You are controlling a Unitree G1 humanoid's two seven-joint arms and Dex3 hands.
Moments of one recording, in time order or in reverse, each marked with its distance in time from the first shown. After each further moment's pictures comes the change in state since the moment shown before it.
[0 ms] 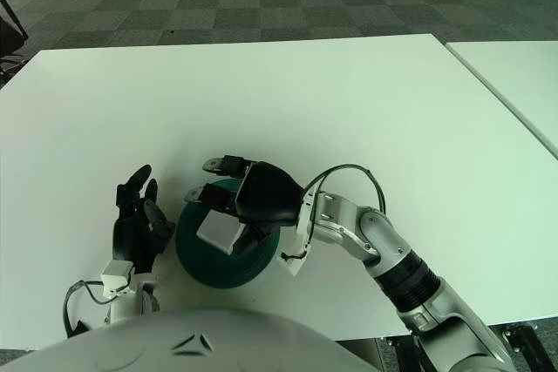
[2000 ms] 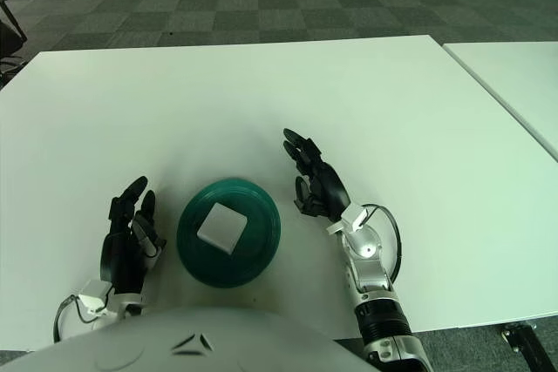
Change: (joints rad) left arm 0.102 0.031 0.042 -0.016 -0.157 -0.065 -0.183; right arm 0.235 0.353 -0.419 0.526 0.994 0.045 0.216
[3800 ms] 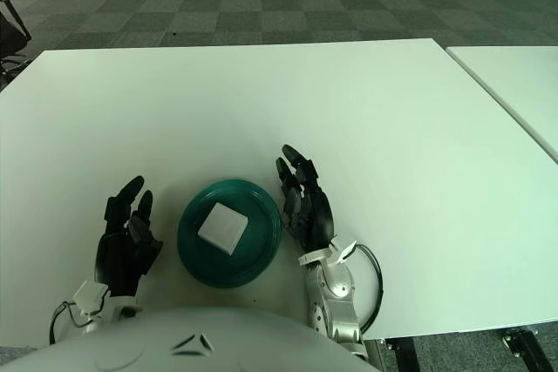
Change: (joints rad) left arm 0.024 -0.014 0.017 -0.063 0.061 0.050 -0.003; right arm 0.324 0.226 0.050 -0.349 0.062 0.305 -0.121
